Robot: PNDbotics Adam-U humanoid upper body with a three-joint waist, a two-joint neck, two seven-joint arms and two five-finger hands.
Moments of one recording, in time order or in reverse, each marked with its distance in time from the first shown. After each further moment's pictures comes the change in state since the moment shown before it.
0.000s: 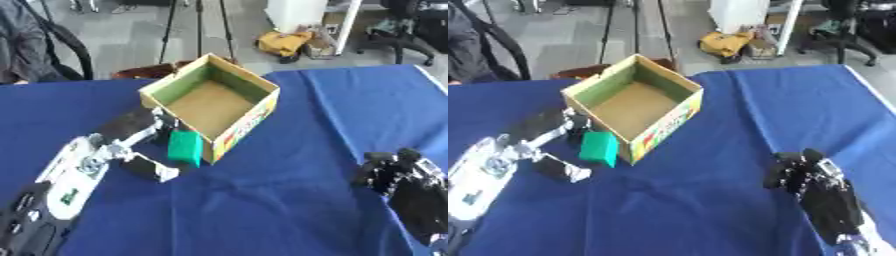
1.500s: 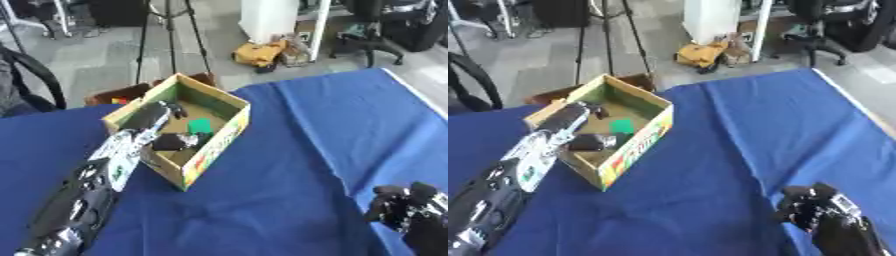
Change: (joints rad) left arm -0.277 -0.115 0.171 0.660 -0.461 0.093 0.314; right arm -0.066 -0.002 0.062 0.009 0.000 0.027 0.066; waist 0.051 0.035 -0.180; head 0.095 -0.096
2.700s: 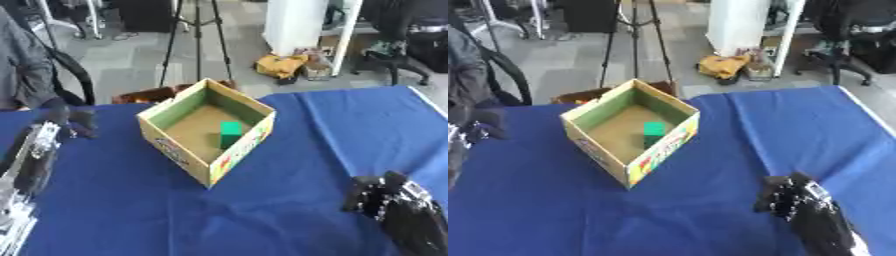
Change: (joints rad) left arm 0.668 0.149 0.056 -0.906 1.144 0.031 0.025; right arm 0.055 -0.001 -0.038 0.001 -0.004 -0.013 -0.034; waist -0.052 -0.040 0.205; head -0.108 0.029
